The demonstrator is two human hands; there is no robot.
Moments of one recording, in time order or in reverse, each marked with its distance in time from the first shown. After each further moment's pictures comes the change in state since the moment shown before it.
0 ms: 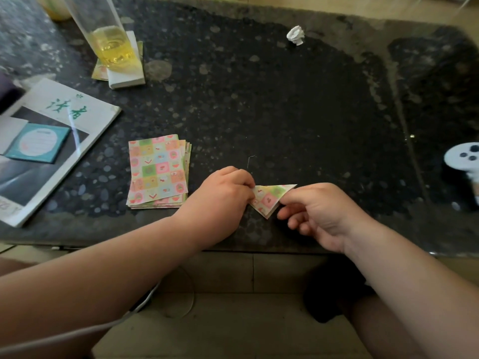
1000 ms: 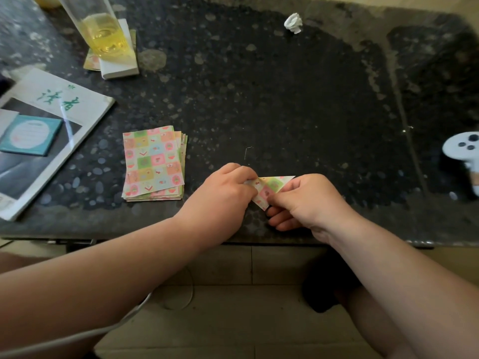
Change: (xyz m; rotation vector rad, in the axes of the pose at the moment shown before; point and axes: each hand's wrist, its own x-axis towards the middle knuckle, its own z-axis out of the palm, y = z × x) left_hand -0.006 0.013 0.006 -0.013 -0.020 -0.025; right_hand -0.002 0.002 0.014 -0.198 0.015 -0.071
